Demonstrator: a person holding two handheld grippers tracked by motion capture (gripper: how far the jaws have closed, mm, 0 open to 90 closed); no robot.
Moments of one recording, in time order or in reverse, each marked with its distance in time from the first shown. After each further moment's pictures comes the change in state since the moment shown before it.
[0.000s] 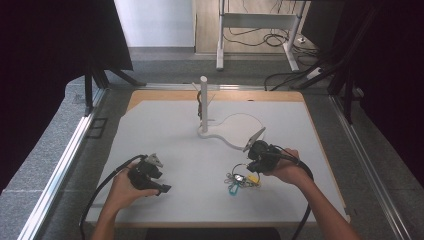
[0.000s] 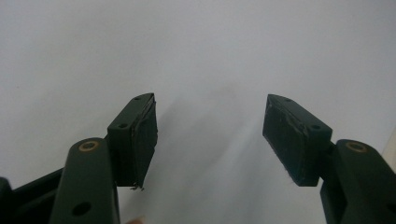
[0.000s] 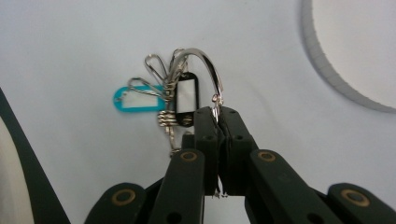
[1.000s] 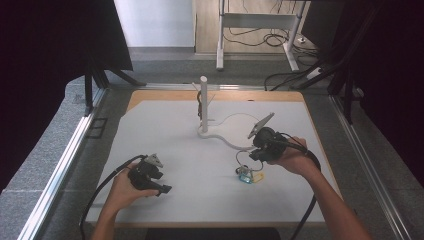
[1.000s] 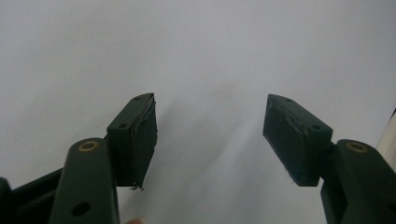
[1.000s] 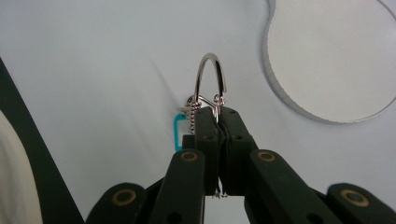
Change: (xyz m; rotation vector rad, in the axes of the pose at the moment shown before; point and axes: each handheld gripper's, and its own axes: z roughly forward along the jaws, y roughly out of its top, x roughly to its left) left arm -0.001 0.000 0.000 -0.011 -0.017 -0.002; right arm -0.008 0.015 -0.045 -0.063 -0.030 0.012
